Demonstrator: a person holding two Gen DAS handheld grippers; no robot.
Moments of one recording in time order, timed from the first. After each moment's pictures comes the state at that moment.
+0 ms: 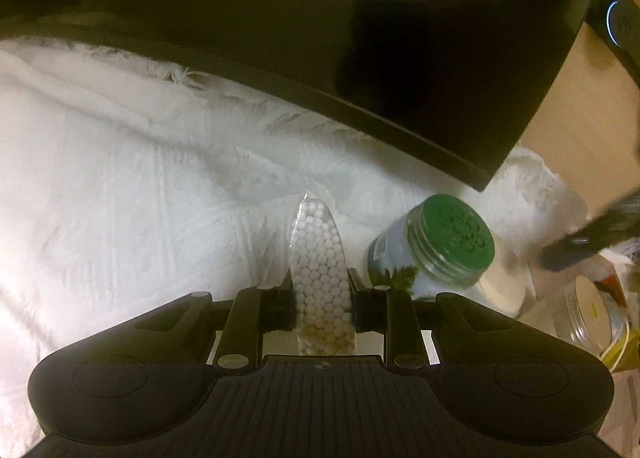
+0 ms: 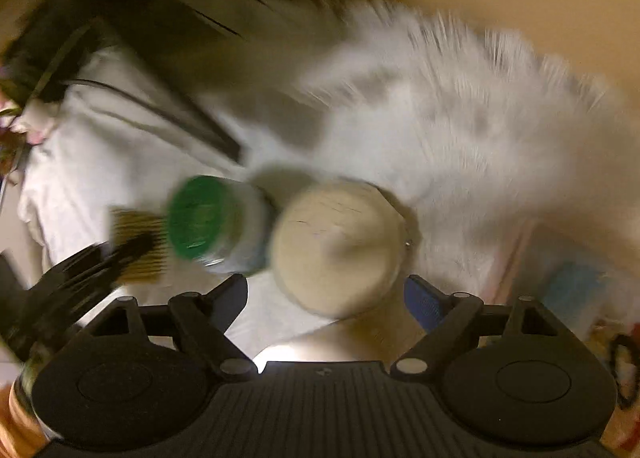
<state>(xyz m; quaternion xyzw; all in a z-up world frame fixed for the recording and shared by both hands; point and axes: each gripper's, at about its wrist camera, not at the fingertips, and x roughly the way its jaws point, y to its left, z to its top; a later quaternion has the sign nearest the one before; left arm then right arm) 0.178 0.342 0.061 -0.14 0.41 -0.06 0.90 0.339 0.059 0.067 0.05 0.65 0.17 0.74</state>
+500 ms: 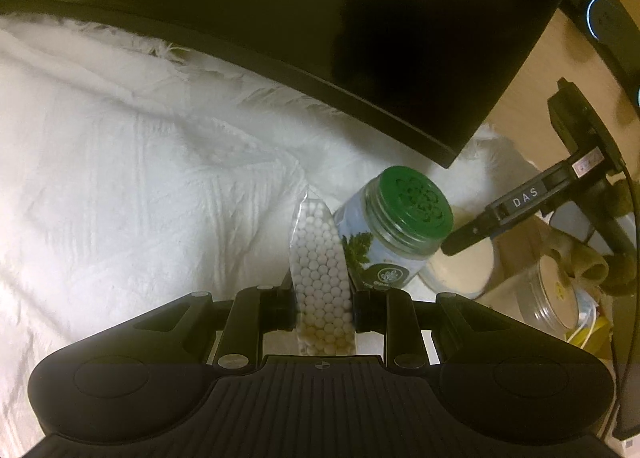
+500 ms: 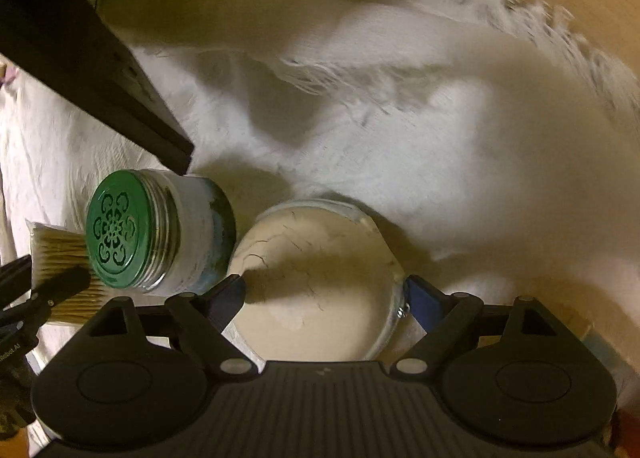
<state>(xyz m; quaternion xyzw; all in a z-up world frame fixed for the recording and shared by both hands) 0.162 0.331 0.066 -0.17 0.43 -0.08 0.88 0.367 0.106 0.036 -0.06 0.67 0.20 0.71</state>
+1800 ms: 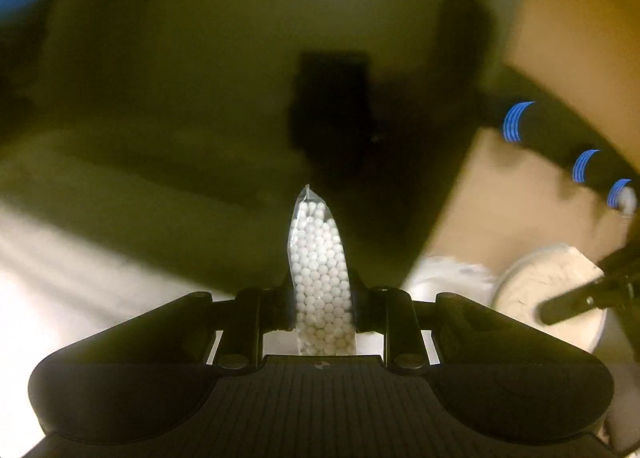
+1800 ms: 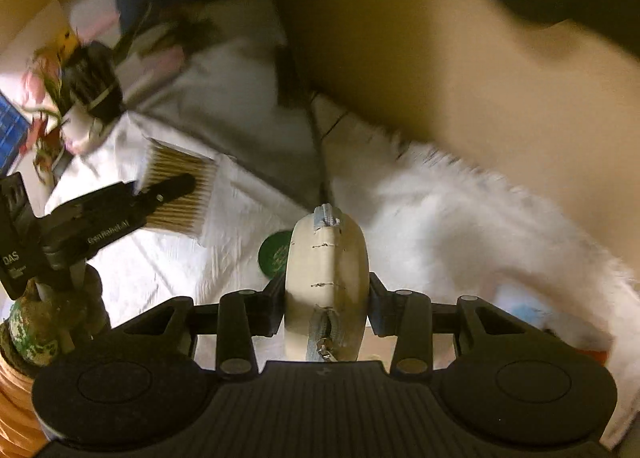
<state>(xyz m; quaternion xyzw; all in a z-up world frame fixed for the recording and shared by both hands) 0.202 0.304 0.214 -0.09 0.31 -0.12 0.94 0.231 0.073 0.264 0.00 0.50 0.18 0.85</state>
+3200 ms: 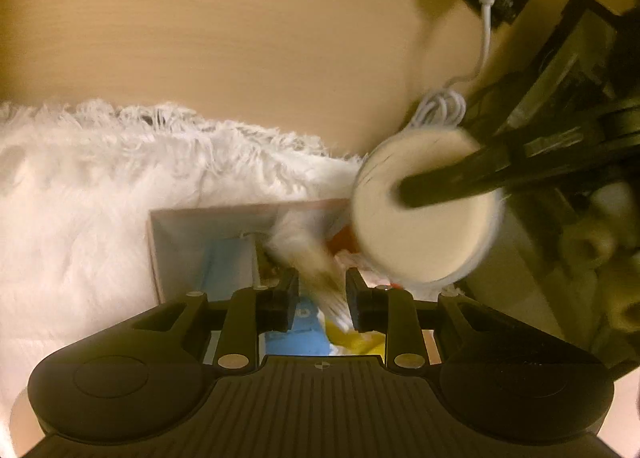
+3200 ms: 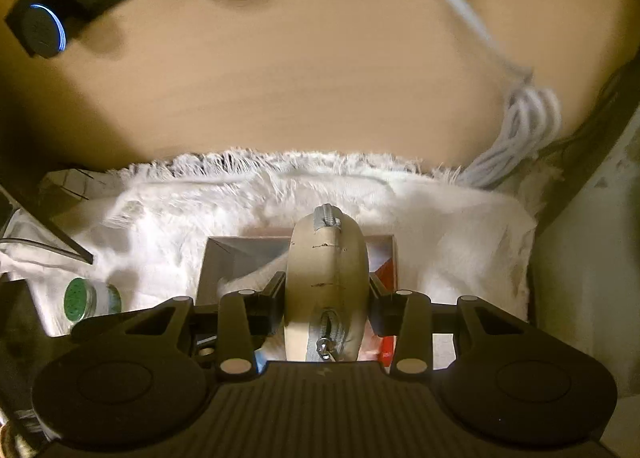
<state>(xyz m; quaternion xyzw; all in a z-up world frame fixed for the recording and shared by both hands) 0.233 0.022 0.108 -0.06 0.44 -0.37 0.82 0.216 -0.150 0.165 0.13 0.49 -0.04 0.86</state>
